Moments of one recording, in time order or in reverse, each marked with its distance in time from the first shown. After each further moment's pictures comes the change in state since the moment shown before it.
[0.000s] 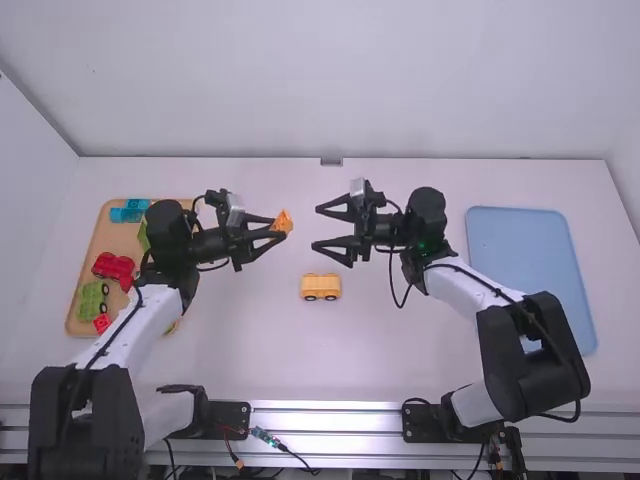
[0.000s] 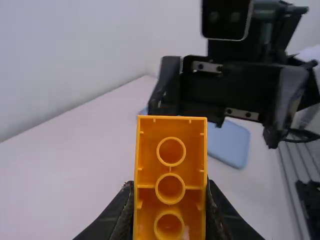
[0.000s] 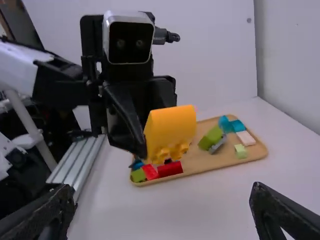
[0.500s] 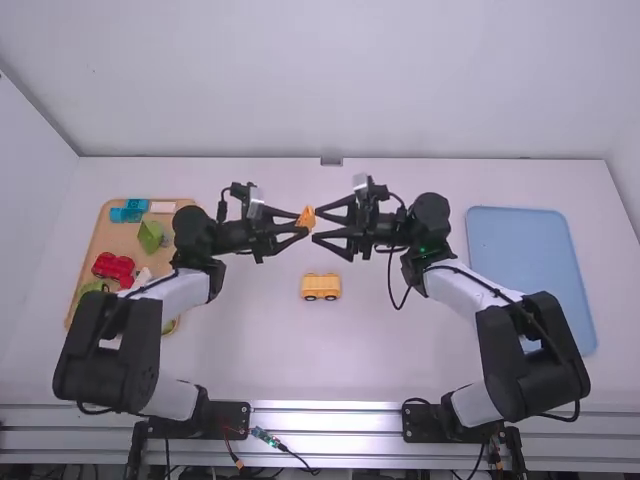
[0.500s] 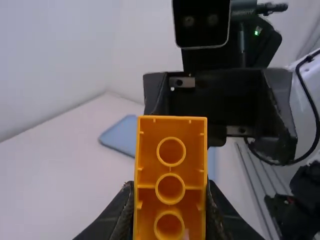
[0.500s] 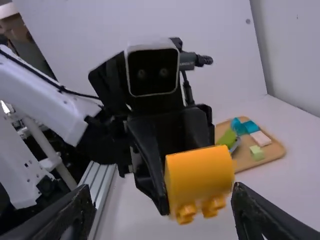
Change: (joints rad) left arm -0.116 0.305 -0.004 0.729 0.029 -0.454; right arm 0.004 0.000 -0.015 0.149 0.018 0.232
